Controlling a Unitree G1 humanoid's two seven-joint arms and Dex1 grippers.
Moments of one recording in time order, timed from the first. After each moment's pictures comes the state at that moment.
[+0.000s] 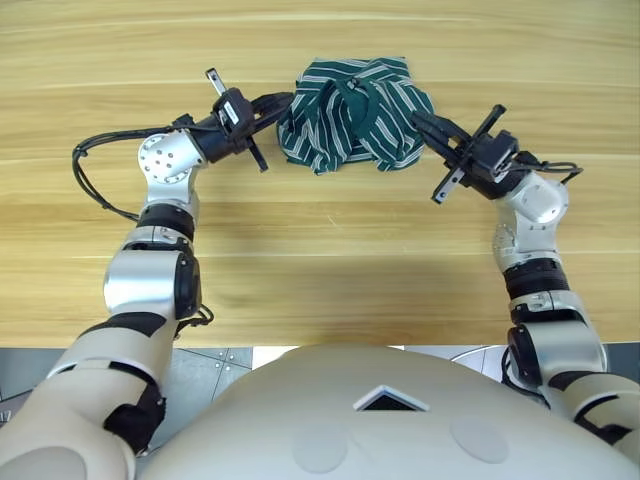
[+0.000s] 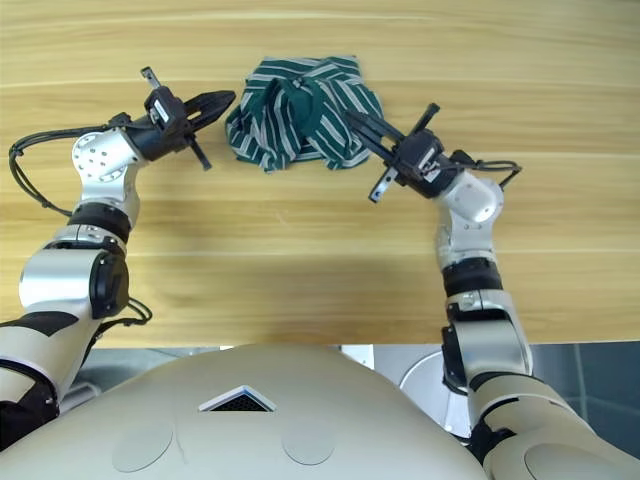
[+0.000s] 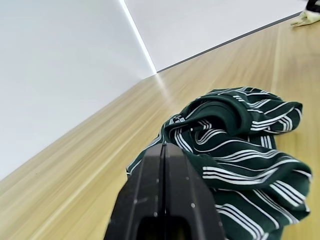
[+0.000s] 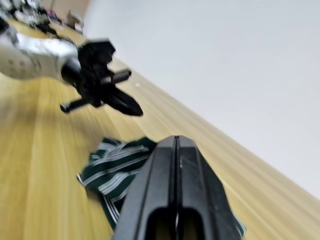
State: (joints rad) left arm -0.61 0.31 0.03 1.17 -0.01 -0.91 -0.99; right arm -0.26 -0.38 0.10 0.60 0.29 -0.83 0.92
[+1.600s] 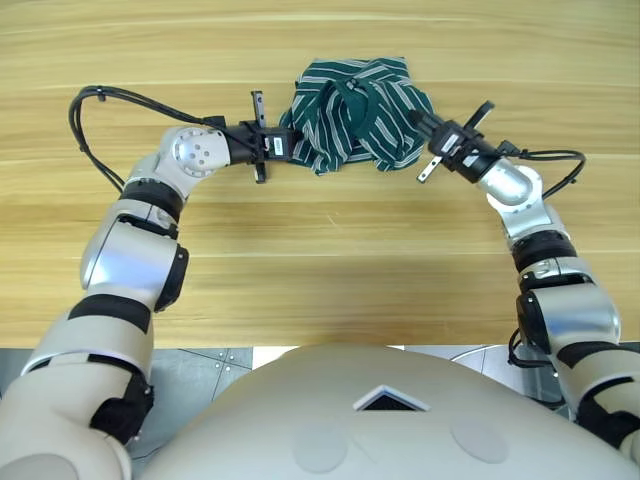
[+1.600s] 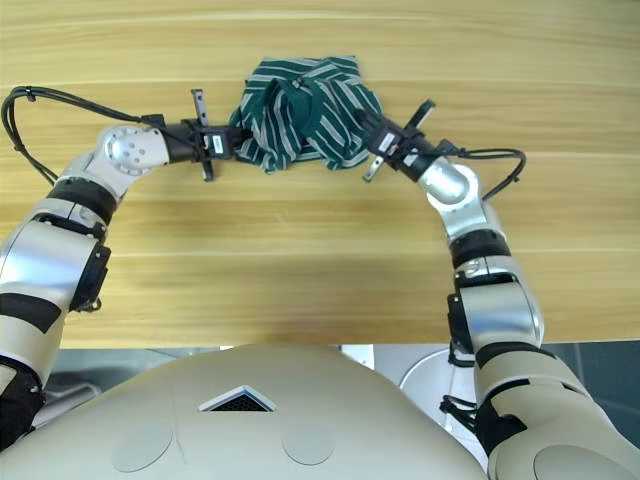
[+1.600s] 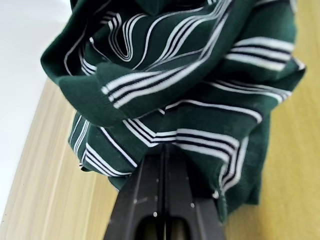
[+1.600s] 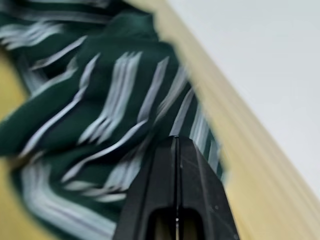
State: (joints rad) left arm -0.74 0.41 -0.41 1.24 0.48 -0.87 -0.54; right arm -0.44 -0.42 0.22 0.95 -0.35 -0.80 0.37
